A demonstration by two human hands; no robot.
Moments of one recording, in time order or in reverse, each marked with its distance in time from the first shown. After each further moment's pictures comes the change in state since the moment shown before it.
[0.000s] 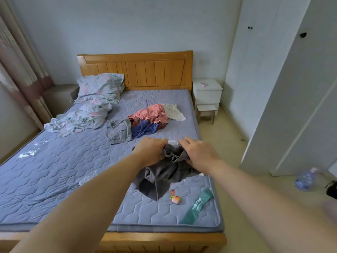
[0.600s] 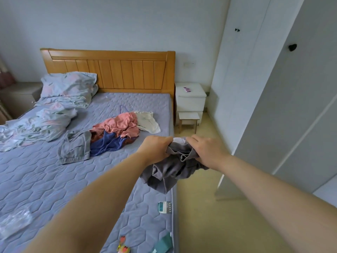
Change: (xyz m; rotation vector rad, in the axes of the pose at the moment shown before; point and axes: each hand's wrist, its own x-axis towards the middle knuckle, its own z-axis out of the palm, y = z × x) left_hand 0.355 0.095 0.061 -0.148 0.079 0.044; right_hand 0.097 0.367 0.034 -0.111 -0.010 -0.060
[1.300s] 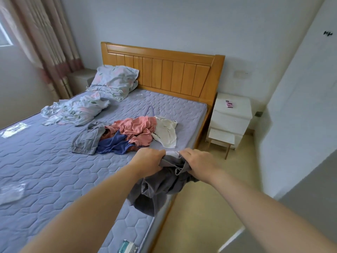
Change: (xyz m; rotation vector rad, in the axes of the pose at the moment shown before) left_hand 0.246 -0.011 0.102 0.101 -0.218 -0.456; right_hand 0.191 0.268 0.151 0.227 -0.057 -0.390
